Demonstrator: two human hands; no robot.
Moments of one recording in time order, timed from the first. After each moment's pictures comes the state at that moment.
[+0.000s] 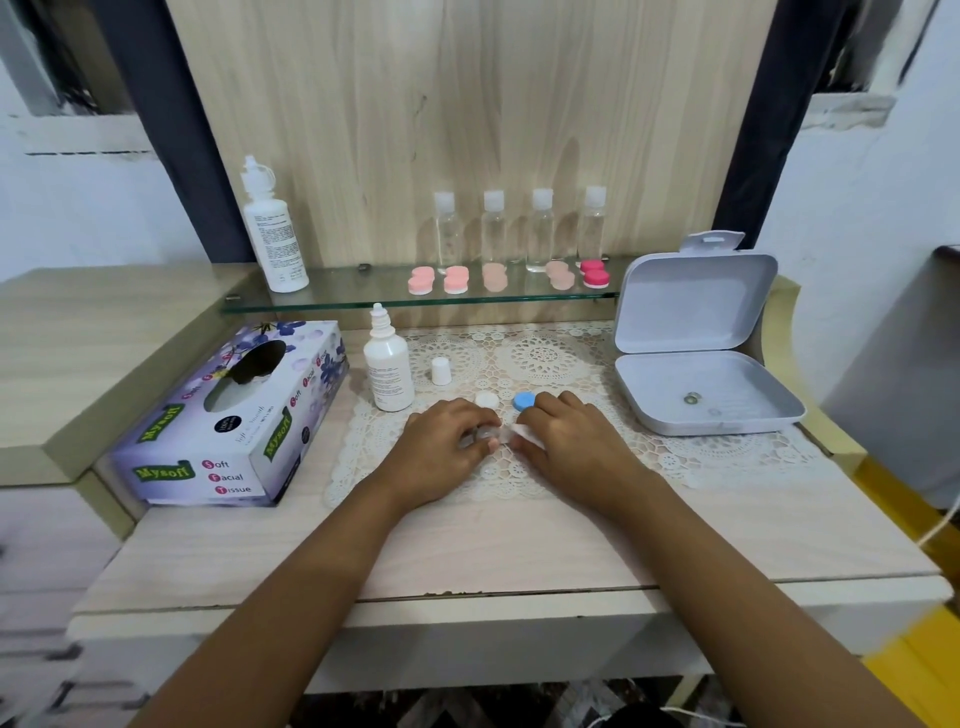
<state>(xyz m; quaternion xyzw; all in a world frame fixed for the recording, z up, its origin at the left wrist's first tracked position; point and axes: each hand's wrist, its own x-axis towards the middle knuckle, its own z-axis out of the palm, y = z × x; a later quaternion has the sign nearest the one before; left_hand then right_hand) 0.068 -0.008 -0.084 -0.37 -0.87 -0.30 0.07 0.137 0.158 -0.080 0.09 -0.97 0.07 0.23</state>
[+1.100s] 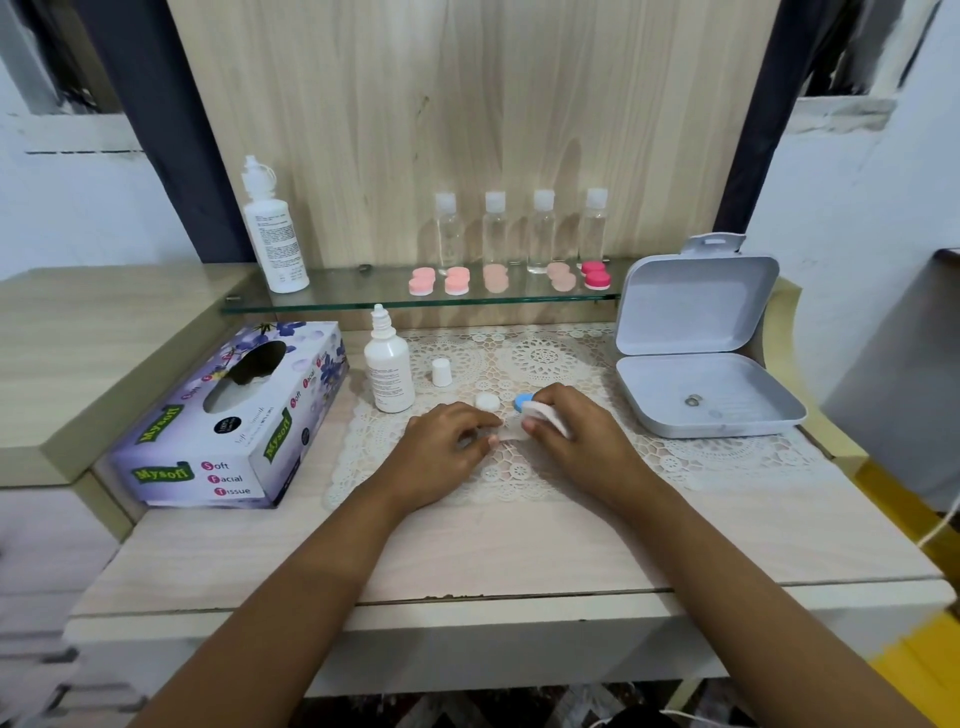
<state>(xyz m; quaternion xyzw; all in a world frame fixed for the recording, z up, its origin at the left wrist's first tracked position) 0.071 -0.010 -0.084 -0.37 -0.86 -0.34 0.06 0.140 0.164 -0.079 0.02 -0.90 0.38 0.21</state>
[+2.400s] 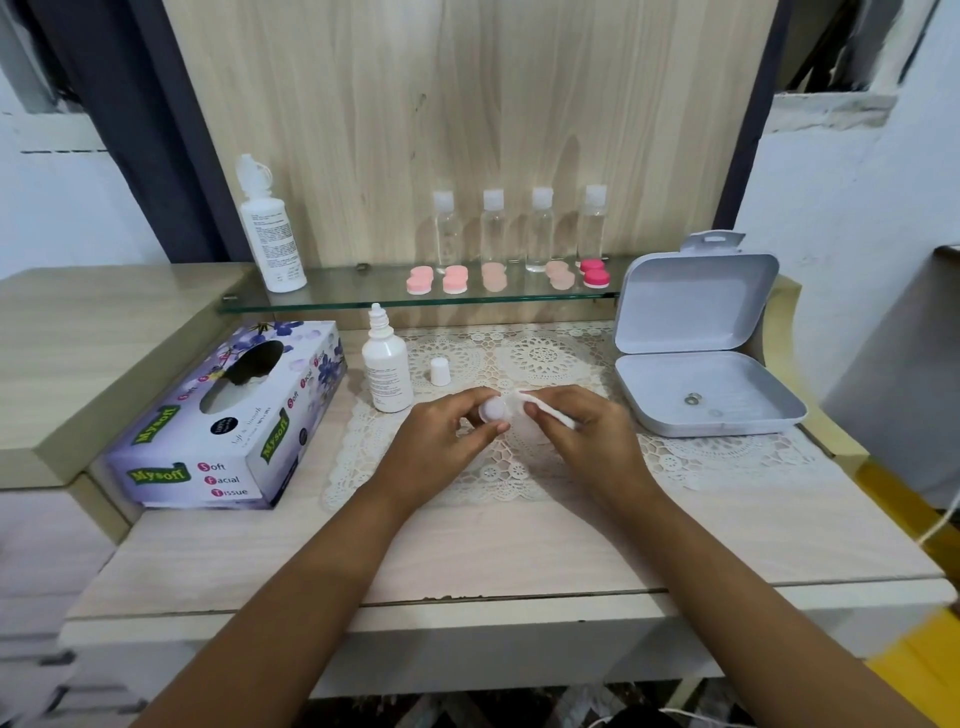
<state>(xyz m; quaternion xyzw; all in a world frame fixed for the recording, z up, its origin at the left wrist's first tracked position) 0.079 -0.007 -0.076 -0.38 -0.80 -0.45 0.13 0.141 0.157 -0.079 0.04 -0.81 0.47 0.34</state>
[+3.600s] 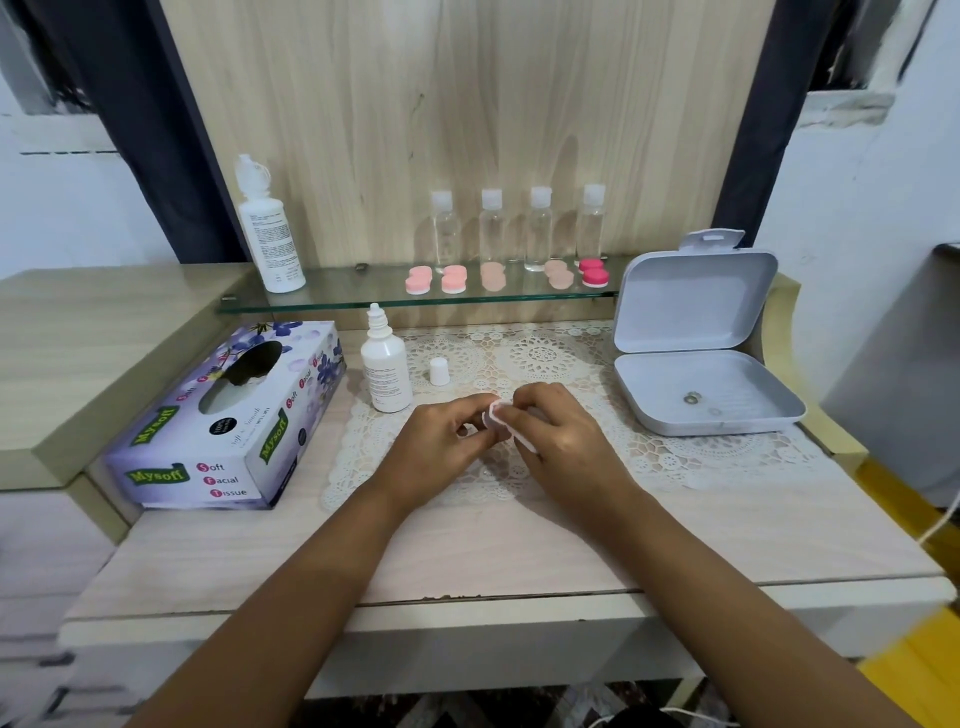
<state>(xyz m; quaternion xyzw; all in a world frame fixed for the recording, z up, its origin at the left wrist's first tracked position) 0.083 -0.009 -0.073 -0.40 -0.77 -0.49 0.04 0.143 0.144 -0.078 0.21 -0.86 0.14 0.44</state>
